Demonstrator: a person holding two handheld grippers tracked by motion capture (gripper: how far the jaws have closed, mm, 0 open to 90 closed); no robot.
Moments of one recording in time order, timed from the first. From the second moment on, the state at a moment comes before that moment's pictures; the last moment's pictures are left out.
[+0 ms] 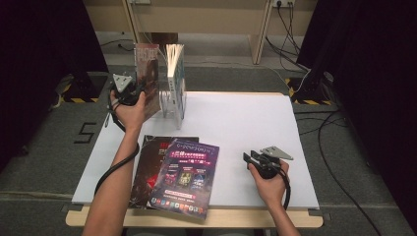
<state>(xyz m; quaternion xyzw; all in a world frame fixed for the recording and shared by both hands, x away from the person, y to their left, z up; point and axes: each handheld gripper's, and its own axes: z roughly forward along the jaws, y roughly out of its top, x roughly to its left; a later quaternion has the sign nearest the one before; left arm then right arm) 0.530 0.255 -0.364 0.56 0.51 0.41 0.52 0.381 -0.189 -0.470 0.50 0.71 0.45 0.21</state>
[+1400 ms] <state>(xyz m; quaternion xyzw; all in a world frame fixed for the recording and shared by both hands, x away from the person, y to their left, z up) 0.450 0.313 -0.423 0.62 0.50 0.37 0.47 0.380 -0.179 -0.472 0.50 0.71 0.44 0.20</state>
